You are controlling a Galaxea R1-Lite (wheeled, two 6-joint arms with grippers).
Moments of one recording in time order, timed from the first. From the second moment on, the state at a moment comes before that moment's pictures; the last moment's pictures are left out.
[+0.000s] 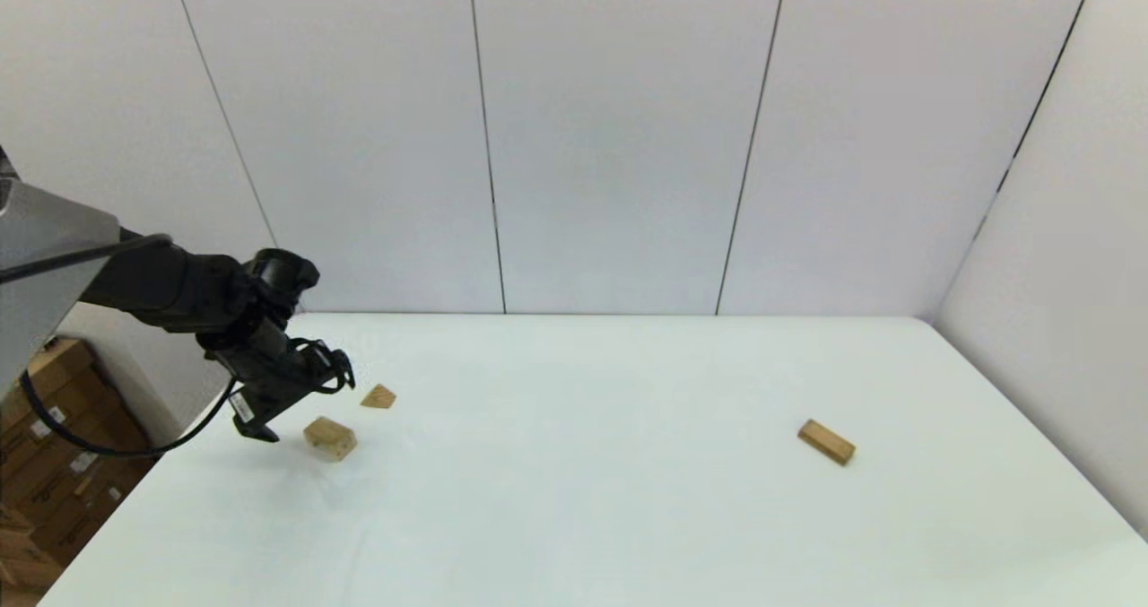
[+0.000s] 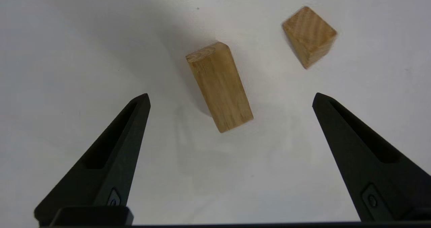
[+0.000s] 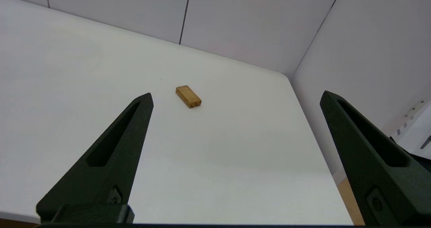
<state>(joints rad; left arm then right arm) 0.03 2.20 -1.39 0.41 0.05 -0.79 0.00 0.00 0.00 -0.06 0.01 -0.28</state>
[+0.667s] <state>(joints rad) 0.03 2.30 -1.45 0.49 0.08 -0.86 0.00 0.00 0.00 -0.06 0.01 -0.28</state>
